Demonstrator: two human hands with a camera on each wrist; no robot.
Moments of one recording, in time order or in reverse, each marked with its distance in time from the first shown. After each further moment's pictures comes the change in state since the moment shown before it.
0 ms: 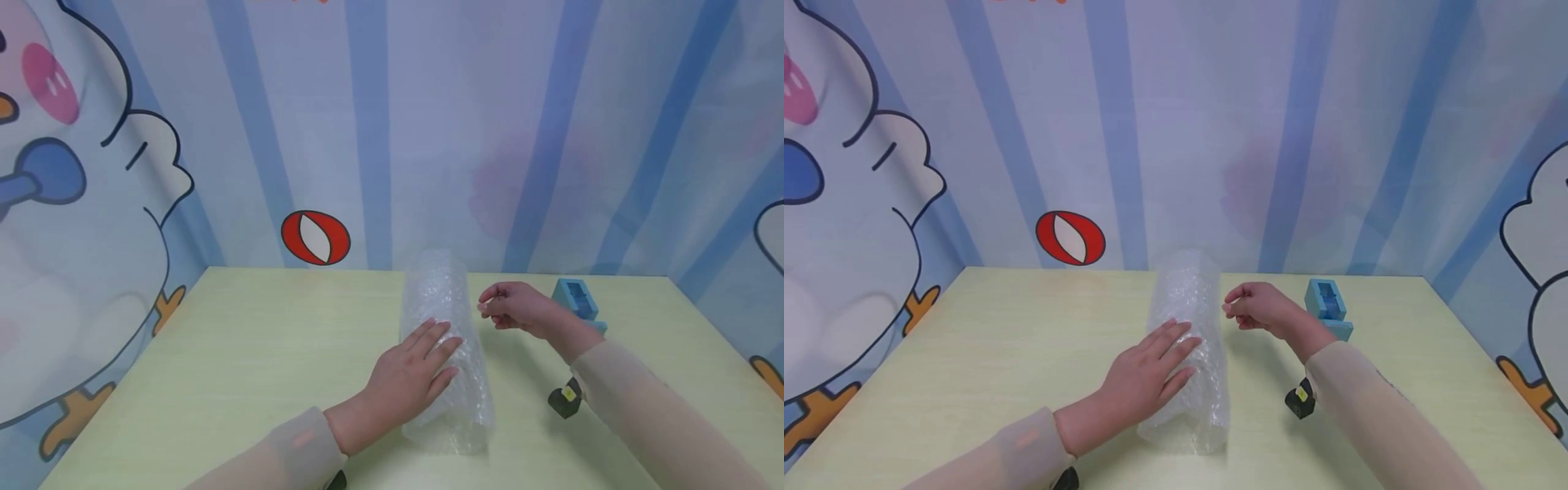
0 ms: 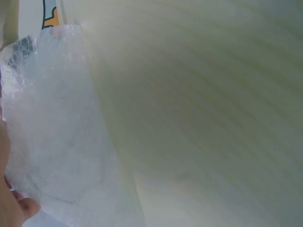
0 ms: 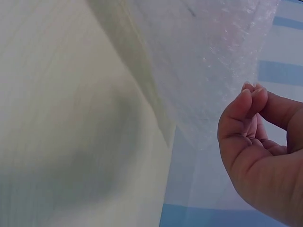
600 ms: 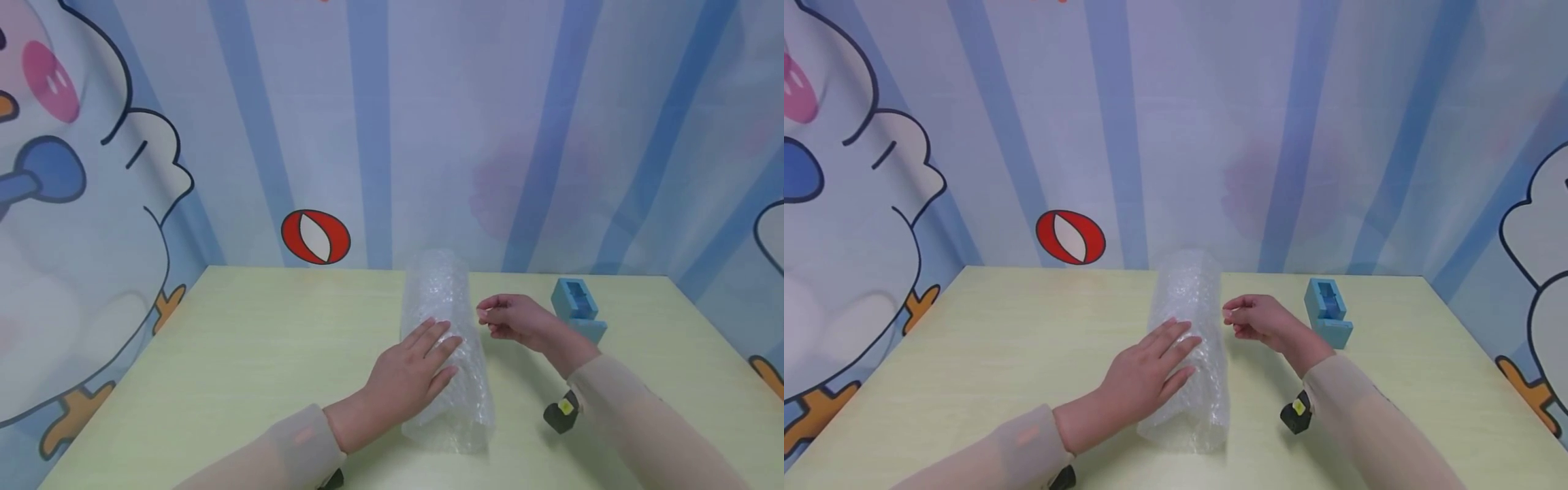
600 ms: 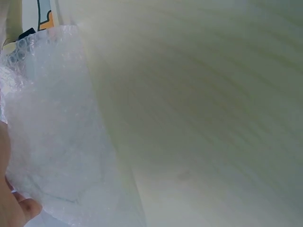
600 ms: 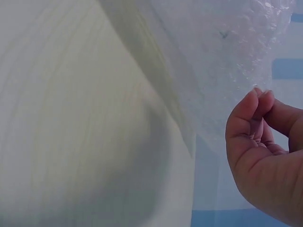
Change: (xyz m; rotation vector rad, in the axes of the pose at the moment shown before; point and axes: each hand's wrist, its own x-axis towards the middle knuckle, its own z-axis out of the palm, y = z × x) left_hand 0.001 0.000 -0.002 -0.002 -0.029 0.006; right_hand -0.002 0.019 0.013 0.150 0.032 0.023
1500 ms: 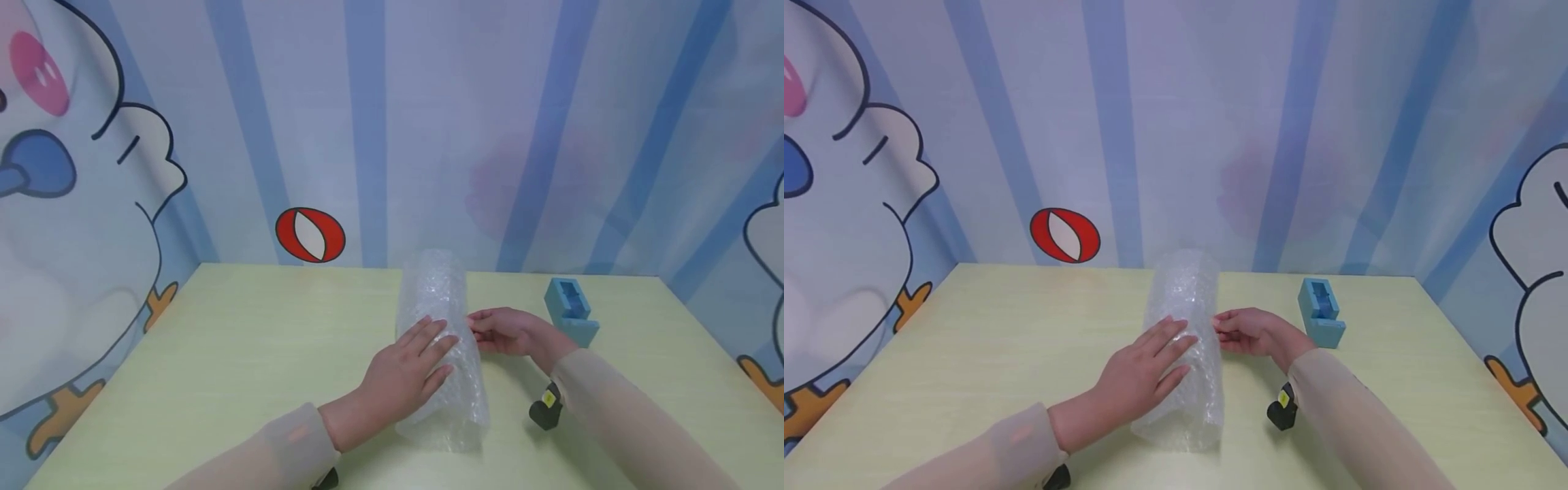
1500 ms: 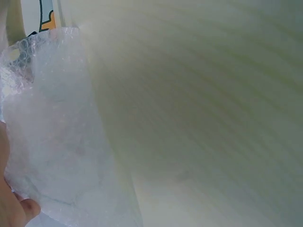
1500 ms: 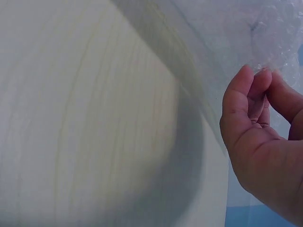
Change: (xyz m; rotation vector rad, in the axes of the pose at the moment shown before) left_hand 0.000 0.001 0.005 -0.079 0.019 -0.017; right_hand 0.017 0.019 0.000 0.236 -0.256 0.140
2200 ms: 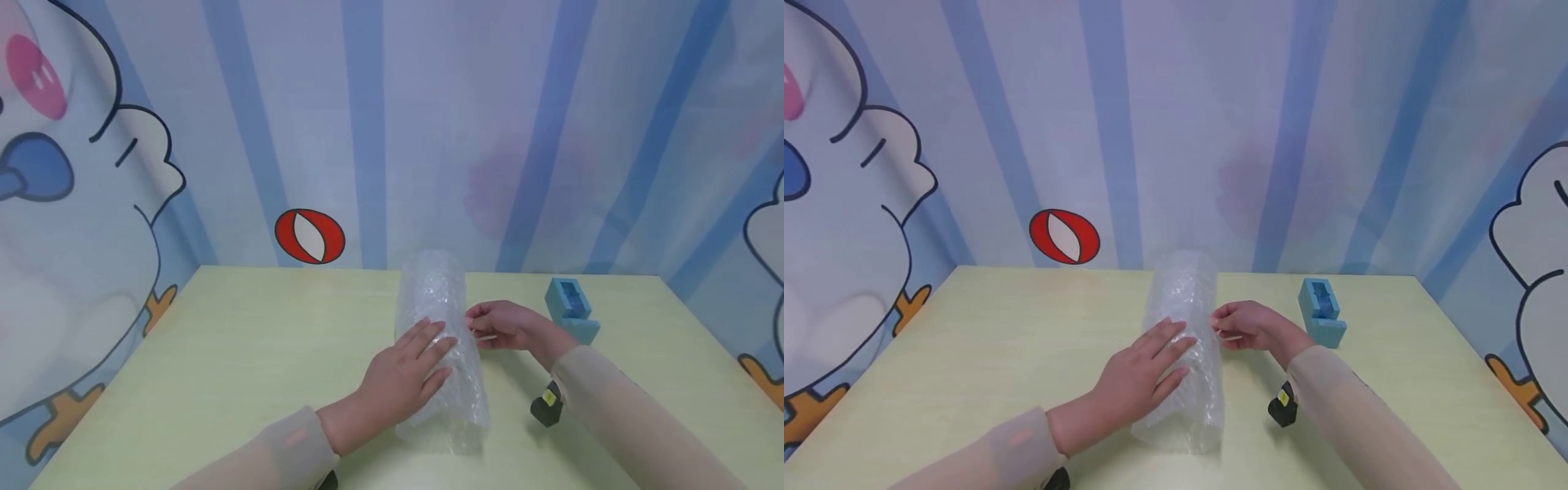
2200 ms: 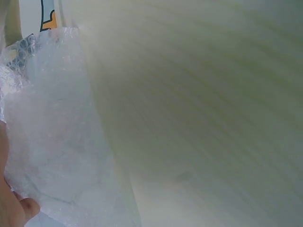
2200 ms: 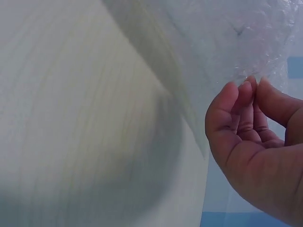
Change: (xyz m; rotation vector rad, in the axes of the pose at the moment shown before) left_hand -0.003 -0.002 -0.002 -0.018 -0.033 -0.009; right_hand -0.003 -0.013 0.010 -0.192 0.139 -0.007
